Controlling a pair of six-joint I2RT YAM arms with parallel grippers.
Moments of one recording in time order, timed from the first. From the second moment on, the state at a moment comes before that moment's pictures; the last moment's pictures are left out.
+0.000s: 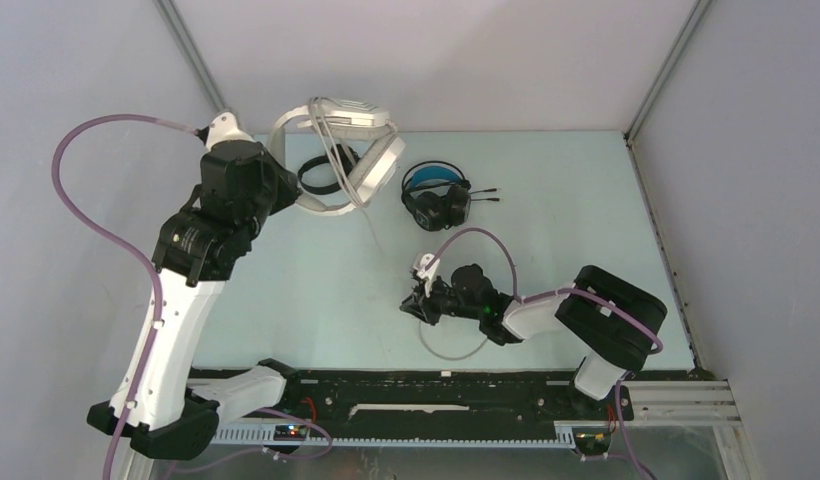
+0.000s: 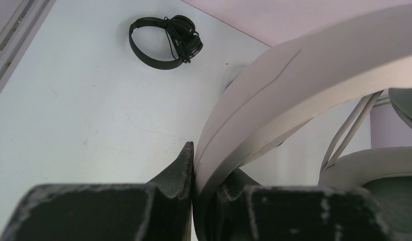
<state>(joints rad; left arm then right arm) -0.39 1.09 1.61 -0.95 -0.40 -0.63 0.96 1.67 0.53 0.83 -0.31 0.11</state>
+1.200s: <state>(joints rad) -0.37 1.05 1.44 -0.93 0.35 -0.04 0.52 1.26 0.73 0.28 -0.41 0.24</state>
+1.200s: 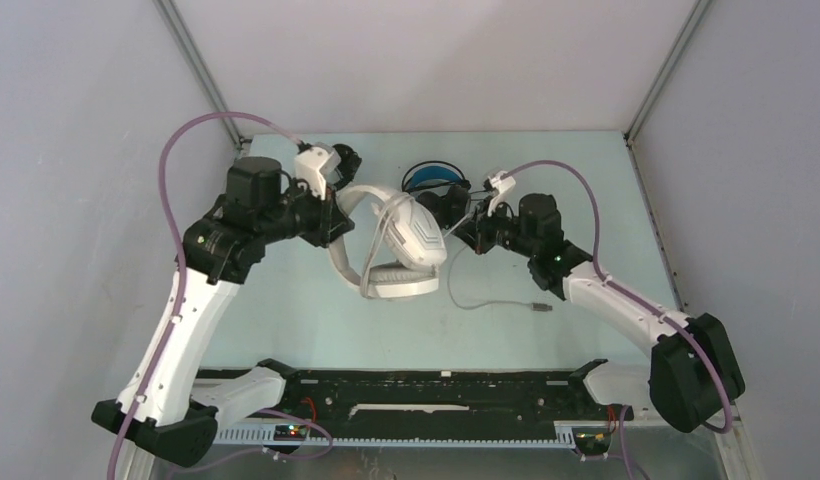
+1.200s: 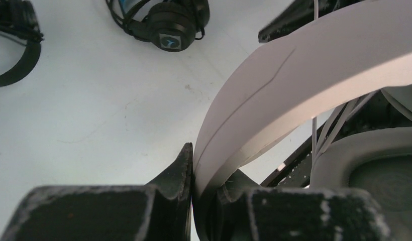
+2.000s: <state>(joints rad) -0.64 0.99 1.17 -0.72 -0.01 0.51 0.54 1.23 1.05 -0.38 -0.88 0.43</state>
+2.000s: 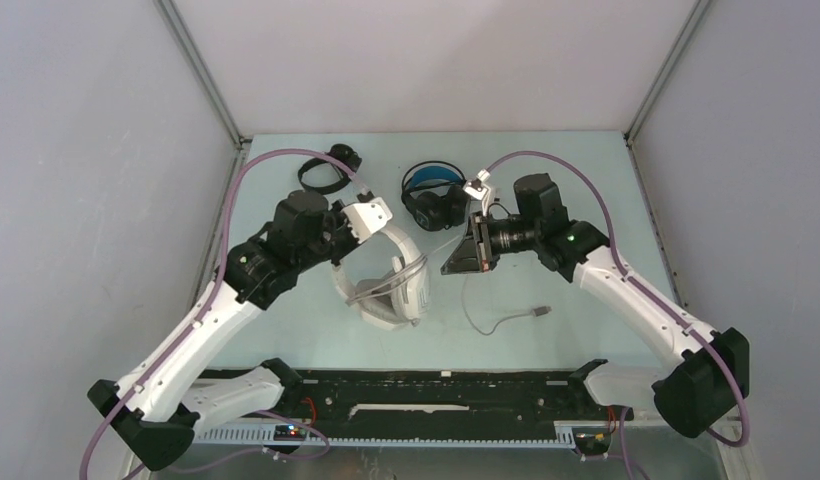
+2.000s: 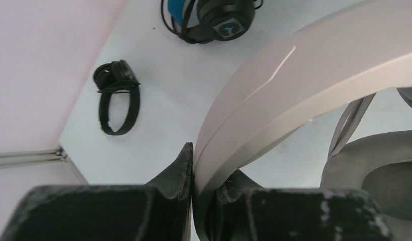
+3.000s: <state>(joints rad) -0.69 0.98 1.07 -0.50 -0.29 0.55 0.66 1.25 1.04 0.08 -1.01 1.01</state>
